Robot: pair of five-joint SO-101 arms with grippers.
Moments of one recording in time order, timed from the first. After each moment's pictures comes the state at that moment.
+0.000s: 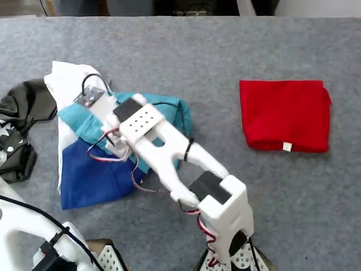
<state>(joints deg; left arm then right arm) -55.6 -37.1 32.7 67.4 3.6 -42.7 23.1 -12.4 79.8 11.6</state>
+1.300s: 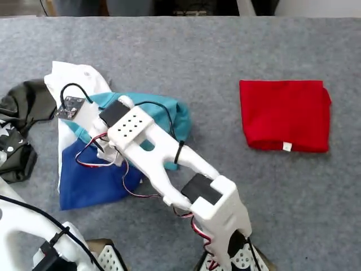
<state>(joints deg) -55.6 -37.1 32.7 67.4 3.6 -47.7 26.2 -18.7 84.0 20.4</state>
